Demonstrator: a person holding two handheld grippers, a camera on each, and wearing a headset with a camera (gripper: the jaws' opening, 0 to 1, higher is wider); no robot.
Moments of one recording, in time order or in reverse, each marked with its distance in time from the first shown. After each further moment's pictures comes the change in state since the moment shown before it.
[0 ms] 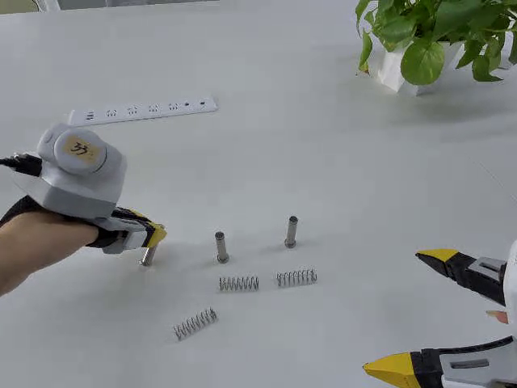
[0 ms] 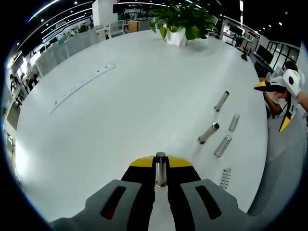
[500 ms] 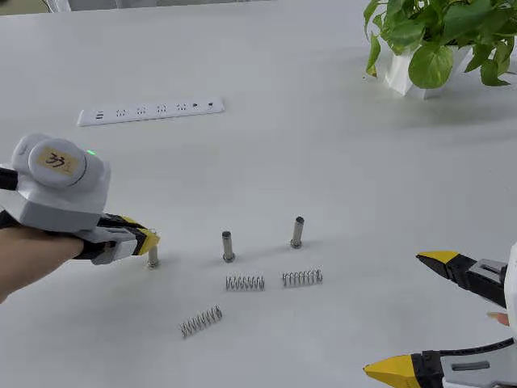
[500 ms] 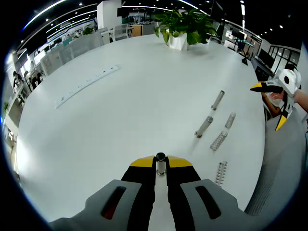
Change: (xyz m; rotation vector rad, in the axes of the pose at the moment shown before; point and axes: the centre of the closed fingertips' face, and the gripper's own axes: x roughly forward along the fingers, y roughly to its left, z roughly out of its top) left arm -0.020 -0.001 -0.011 -0.024 -0.043 0.019; right arm 0.003 0.004 0.003 -0.012 0.001 0.013
